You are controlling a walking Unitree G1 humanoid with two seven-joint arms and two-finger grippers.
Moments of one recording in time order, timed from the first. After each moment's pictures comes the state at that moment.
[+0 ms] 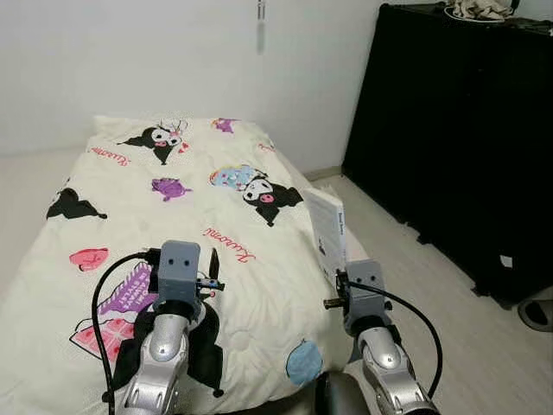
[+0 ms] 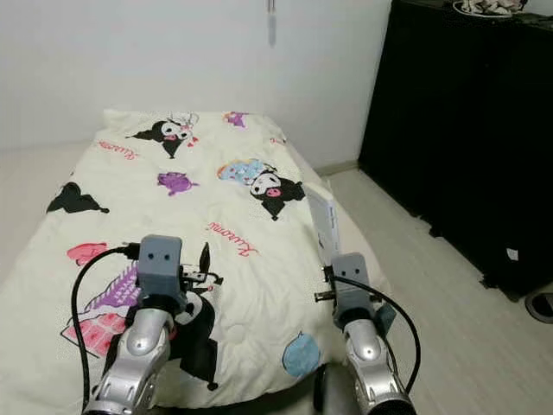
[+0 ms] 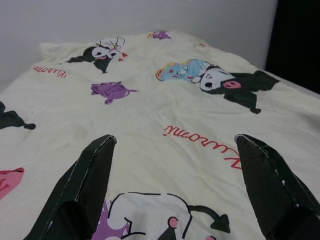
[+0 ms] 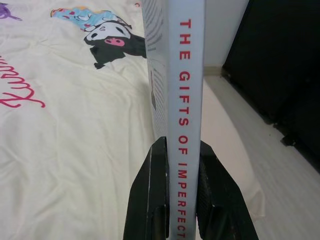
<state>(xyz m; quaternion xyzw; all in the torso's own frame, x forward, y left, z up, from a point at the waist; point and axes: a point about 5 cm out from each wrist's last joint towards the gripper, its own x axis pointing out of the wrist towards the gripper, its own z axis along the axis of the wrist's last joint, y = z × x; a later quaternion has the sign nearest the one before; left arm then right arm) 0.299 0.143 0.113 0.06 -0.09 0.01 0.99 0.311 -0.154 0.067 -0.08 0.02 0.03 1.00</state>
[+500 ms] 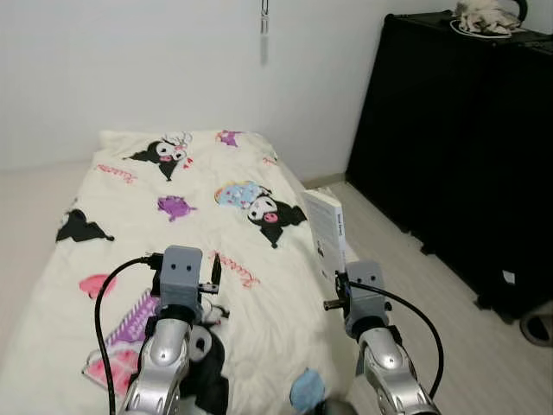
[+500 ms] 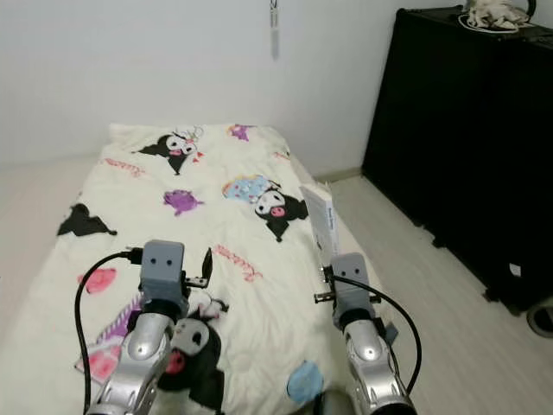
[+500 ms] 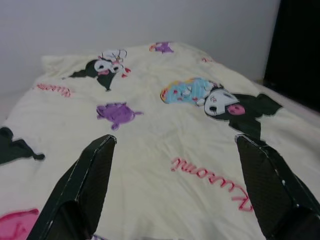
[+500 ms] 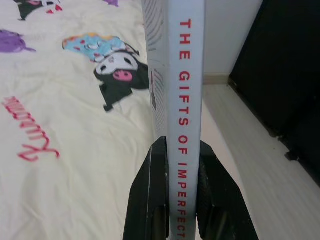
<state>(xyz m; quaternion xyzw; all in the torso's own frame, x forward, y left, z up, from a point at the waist) 0.298 0.142 0.110 0.06 -0.09 0.00 0.99 0.310 -0.153 0.070 -0.08 0.02 0.04 1.00</state>
